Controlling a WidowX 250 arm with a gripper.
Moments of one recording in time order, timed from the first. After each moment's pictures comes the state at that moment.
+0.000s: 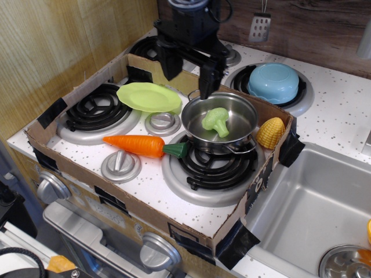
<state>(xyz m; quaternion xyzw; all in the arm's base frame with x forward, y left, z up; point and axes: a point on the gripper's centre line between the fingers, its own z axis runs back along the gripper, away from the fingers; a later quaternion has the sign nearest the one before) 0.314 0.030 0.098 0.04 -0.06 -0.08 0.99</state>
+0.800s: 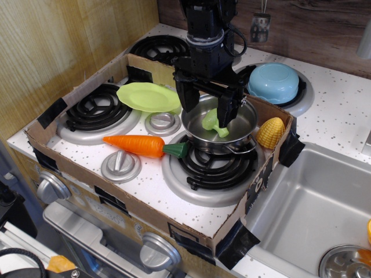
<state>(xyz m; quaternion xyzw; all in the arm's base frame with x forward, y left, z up) 0.319 0.014 0.057 -0.01 -0.05 -0.05 1.00</state>
